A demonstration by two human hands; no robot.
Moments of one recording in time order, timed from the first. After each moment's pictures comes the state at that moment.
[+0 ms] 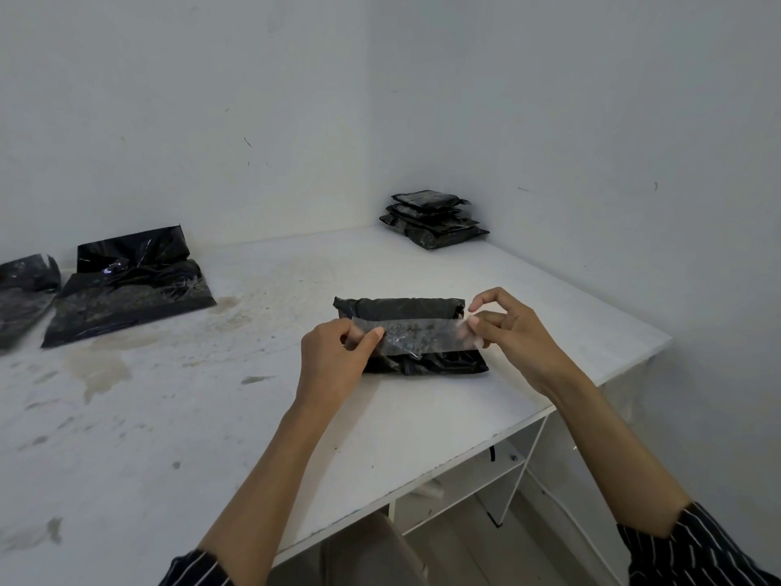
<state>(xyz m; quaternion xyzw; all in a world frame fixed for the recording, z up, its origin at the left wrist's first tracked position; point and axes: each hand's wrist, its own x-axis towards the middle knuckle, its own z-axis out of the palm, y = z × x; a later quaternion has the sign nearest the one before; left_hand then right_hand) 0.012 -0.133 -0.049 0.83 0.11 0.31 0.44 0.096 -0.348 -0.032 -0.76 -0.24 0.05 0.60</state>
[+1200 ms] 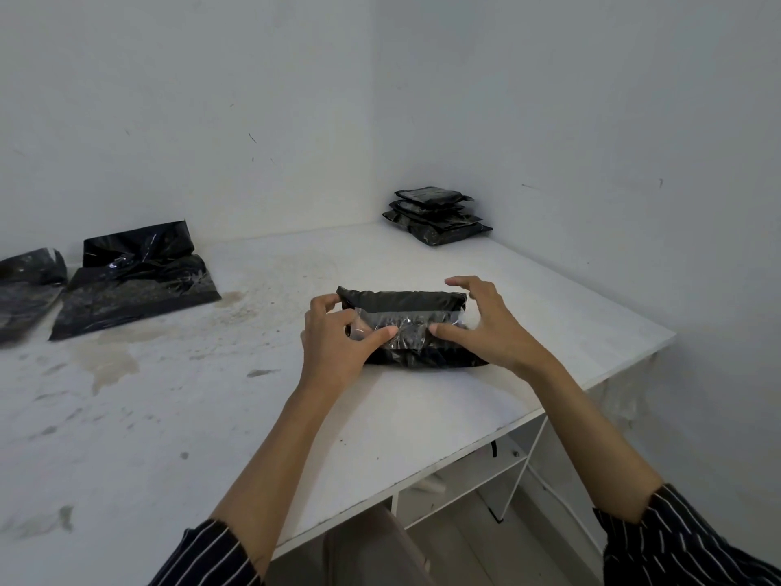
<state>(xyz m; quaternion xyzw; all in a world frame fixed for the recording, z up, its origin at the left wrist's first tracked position) 0.021 -0.124 -0.052 0.85 0.13 0.26 0.44 0.095 -0.319 -0.029 -0.88 -0.25 -0.02 0.41</state>
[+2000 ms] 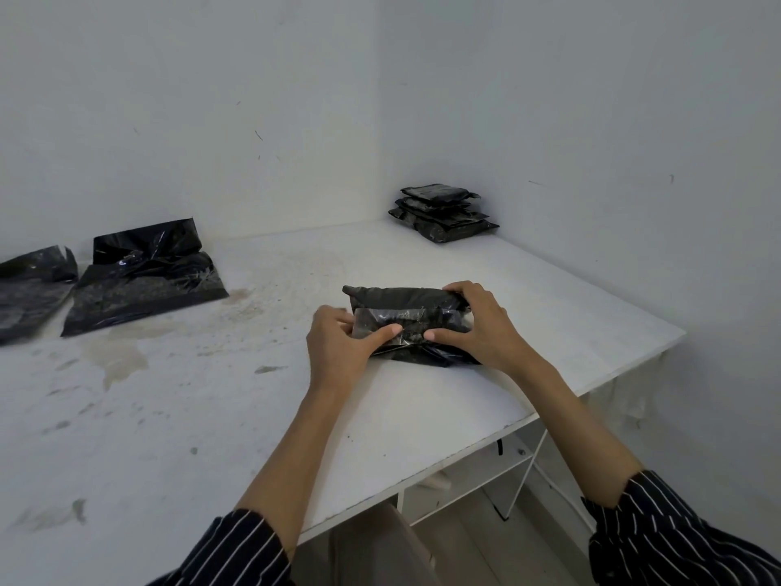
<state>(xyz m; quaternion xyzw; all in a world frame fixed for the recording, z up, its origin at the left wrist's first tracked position) 0.025 -0.123 -0.063 0.78 0.20 0.28 0.52 0.113 -0.307 -0.050 -0.89 -0.28 -0.07 0.36</state>
